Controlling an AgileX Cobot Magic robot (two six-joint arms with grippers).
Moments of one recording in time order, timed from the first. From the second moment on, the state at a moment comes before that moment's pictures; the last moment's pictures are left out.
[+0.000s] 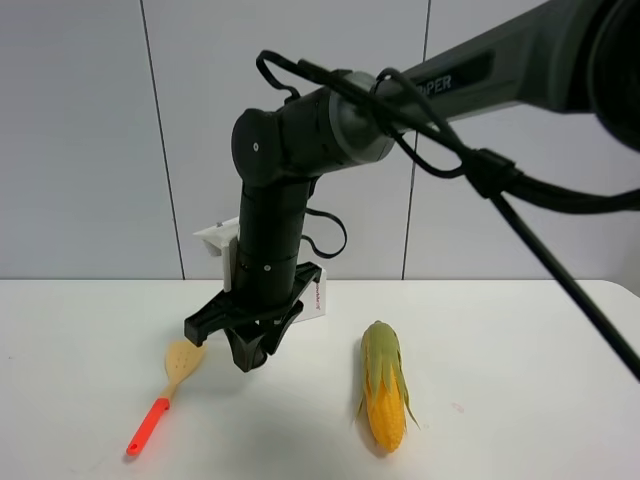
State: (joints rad) left arm 0.20 -0.01 -0.51 -0.10 1.06 0.03; right arm 0.79 2.32 -1.97 0.06 1.04 -0.18
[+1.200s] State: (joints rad) left arm 0.20 -0.01 -0.51 -0.10 1.06 0.03; right arm 0.60 2.11 -1.97 -0.08 1.21 -0.03
